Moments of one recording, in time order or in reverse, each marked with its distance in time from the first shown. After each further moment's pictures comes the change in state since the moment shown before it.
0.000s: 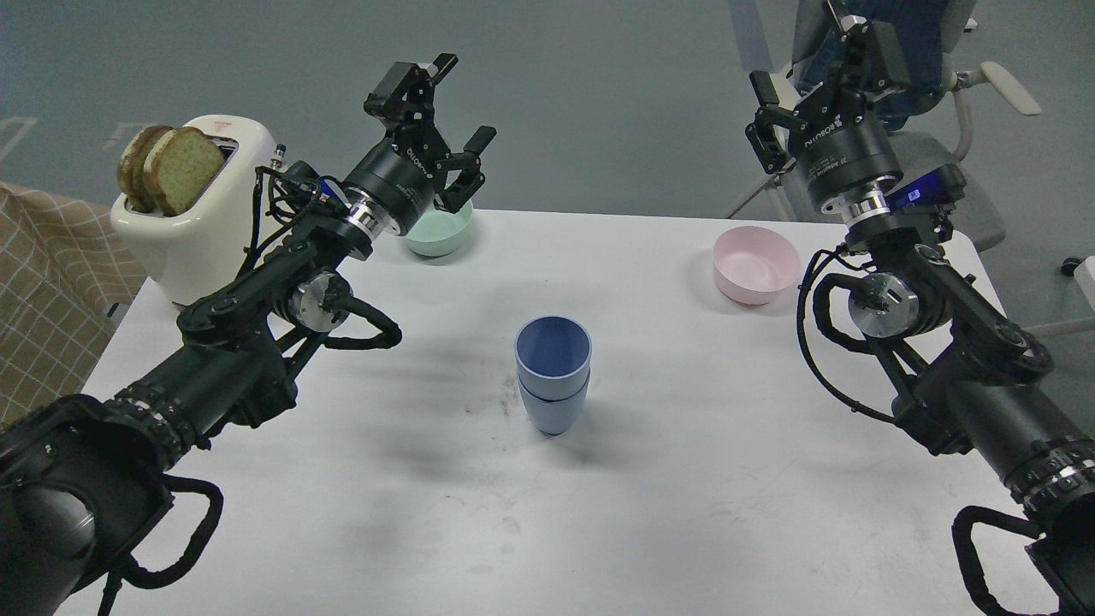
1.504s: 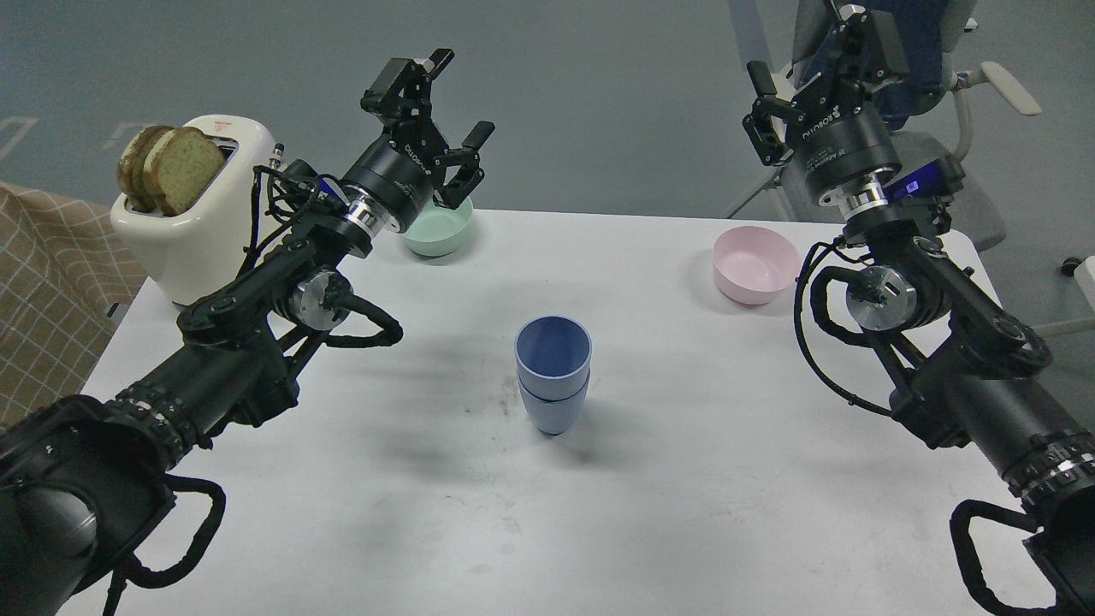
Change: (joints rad) left arm 0.001 -0.004 -0.017 -0.001 0.000 0.000 -0.002; right arm 0.019 0.004 -0.004 0.001 0.002 -0.004 0.000
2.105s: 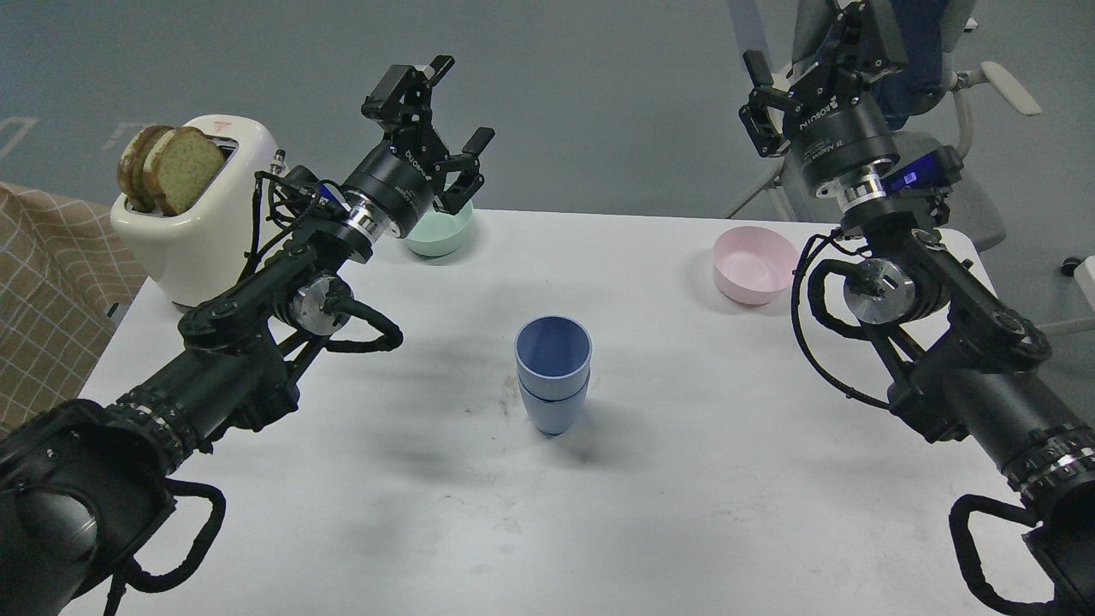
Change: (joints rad) left arm 0.011 -0.002 0.000 -0.002 0.001 0.000 0.000; right arm 0.012 0.002 -0.002 0.011 0.002 -0.003 0.000
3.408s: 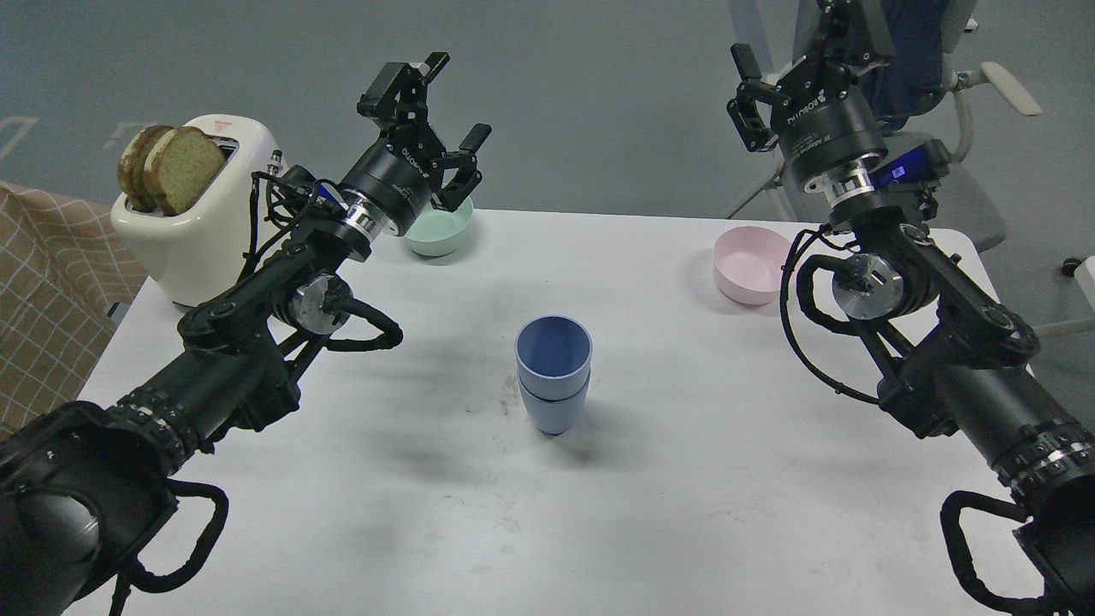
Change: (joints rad) left arm 0.005 -0.006 -0.035 -0.001 0.006 -0.002 0.000; right arm 0.013 0.018 -0.005 0.001 0.000 -0.010 0.000
